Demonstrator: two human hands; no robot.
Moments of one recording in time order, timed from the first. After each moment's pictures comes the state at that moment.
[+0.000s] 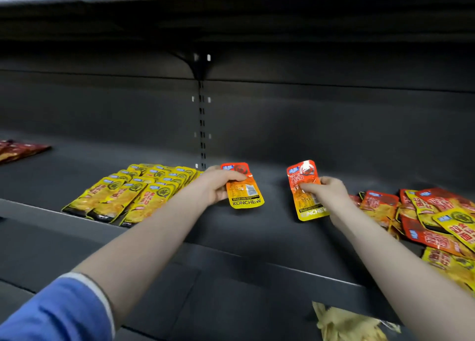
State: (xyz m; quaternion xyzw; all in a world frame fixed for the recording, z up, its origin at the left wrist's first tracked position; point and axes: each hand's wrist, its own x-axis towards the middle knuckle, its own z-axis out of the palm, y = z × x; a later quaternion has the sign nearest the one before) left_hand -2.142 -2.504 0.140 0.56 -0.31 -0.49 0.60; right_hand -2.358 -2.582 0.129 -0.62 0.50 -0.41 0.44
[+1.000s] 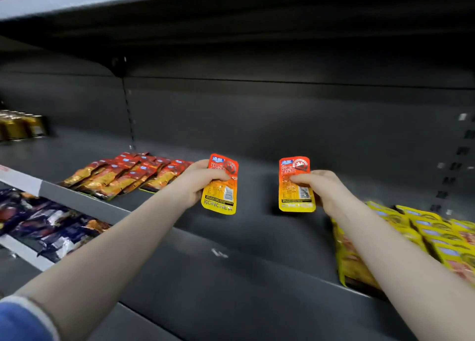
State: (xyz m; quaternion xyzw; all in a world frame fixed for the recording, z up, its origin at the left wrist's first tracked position) left_hand -1.607 -2.325 0.140 0.63 -0.34 -0.34 0.60; right_hand -1.806 -2.465 0.137 -0.63 0.42 -0.34 0.56
